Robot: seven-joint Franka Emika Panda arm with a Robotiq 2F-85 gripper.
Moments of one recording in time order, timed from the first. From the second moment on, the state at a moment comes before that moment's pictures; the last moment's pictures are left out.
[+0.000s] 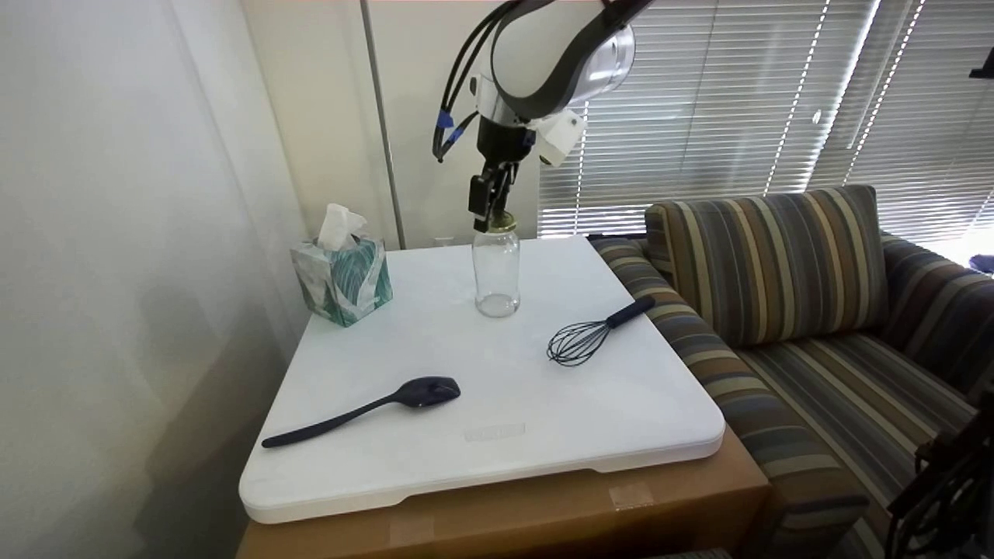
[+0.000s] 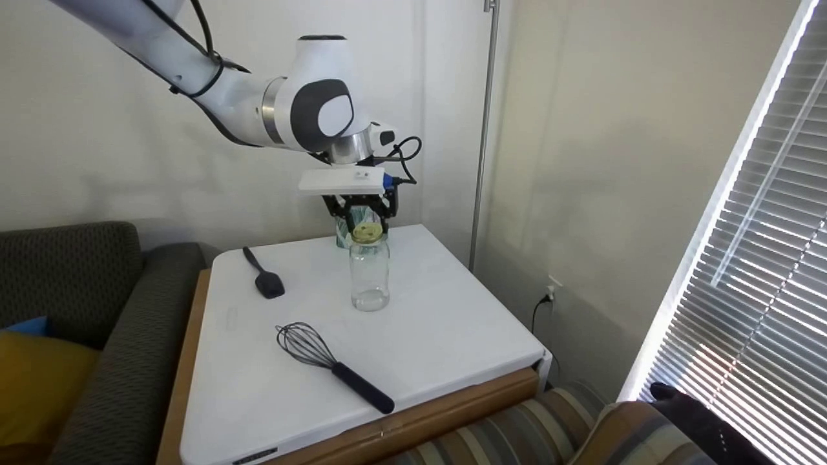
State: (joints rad) arm 0.02 0.87 0.09 -1.36 -0.13 2.51 -0.32
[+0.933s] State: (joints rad) arm 0.01 0.89 0.14 -1.25 -0.10 2.17 -0.41
